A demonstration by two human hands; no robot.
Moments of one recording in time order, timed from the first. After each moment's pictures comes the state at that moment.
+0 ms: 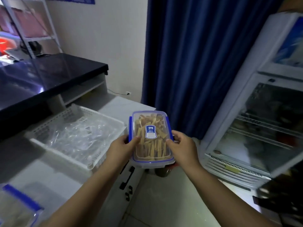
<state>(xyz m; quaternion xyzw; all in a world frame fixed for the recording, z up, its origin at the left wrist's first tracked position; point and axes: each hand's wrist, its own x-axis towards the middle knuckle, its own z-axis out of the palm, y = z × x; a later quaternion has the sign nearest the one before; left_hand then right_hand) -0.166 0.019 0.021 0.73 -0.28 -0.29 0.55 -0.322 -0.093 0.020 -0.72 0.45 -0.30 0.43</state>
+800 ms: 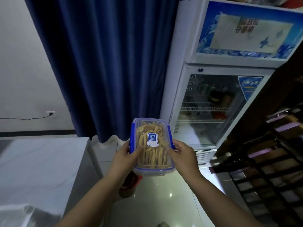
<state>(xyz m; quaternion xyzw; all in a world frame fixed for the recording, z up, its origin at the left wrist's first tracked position) -0.211 -0.256 -0.005 0.61 -0.44 -0.50 0.43 -0.396 -0.282 -0.019 -0.55 0.64 -0.39 0.37</state>
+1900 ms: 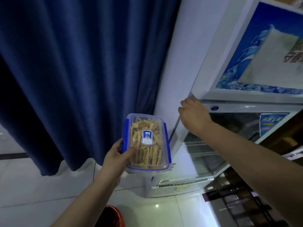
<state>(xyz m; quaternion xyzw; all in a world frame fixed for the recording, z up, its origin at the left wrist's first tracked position) -0.205 -0.622 -0.005 0.54 -0.33 -0.58 0.51 -0.446 -0.741 0.082 -0.80 0.48 0.08 -0.34</state>
